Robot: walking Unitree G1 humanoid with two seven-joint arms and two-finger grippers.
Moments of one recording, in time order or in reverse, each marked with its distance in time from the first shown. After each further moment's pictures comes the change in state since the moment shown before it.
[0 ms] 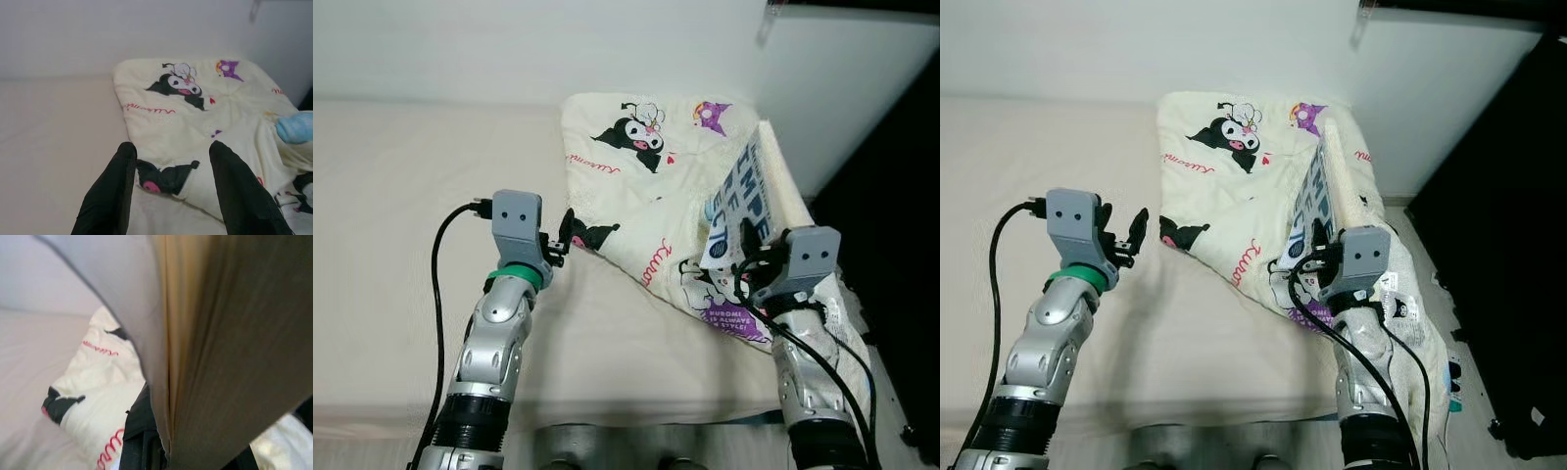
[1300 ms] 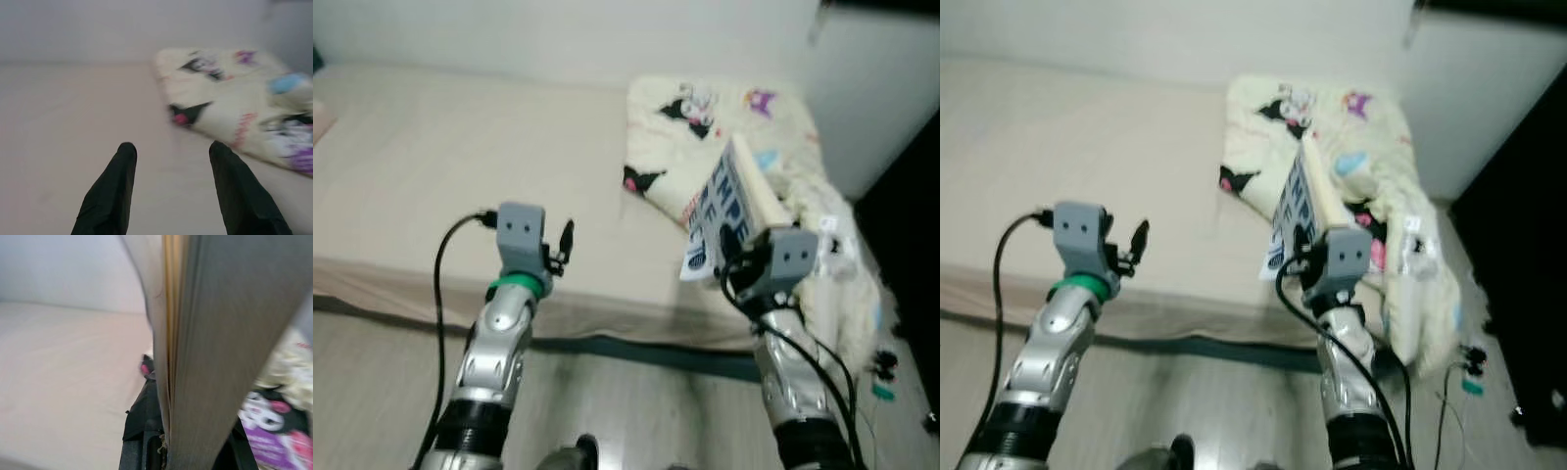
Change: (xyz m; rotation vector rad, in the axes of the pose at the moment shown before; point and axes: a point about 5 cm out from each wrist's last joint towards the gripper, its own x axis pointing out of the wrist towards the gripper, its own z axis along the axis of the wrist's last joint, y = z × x) left arm 0.000 -0.005 -0.007 0.026 0.006 -0.021; right arm 0.004 0.013 -0.001 0.056 0.001 0.036
